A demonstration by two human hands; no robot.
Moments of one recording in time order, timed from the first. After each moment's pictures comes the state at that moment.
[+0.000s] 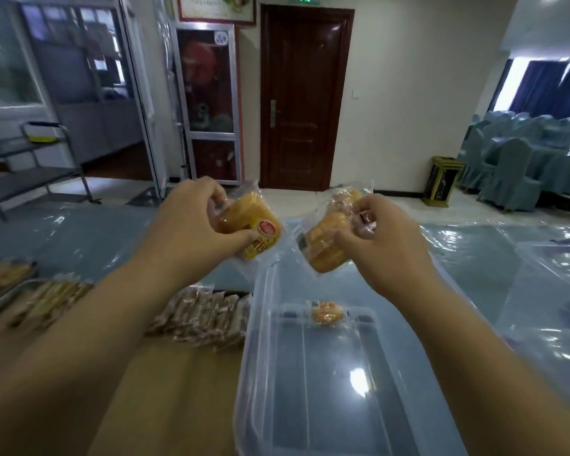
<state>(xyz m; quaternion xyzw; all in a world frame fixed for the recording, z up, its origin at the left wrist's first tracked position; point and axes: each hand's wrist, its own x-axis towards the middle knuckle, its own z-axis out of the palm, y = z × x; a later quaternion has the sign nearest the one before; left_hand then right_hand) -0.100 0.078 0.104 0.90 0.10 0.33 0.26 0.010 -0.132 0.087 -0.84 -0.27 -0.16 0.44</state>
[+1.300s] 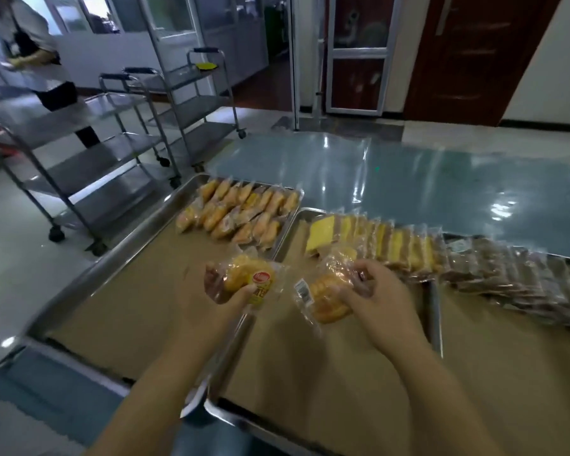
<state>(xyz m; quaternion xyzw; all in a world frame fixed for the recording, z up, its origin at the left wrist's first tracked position) -0.438 0.554 -0.100 0.75 0.39 0.31 0.44 -0.264 0.383 -0.110 -0.79 -0.32 0.13 0.51</state>
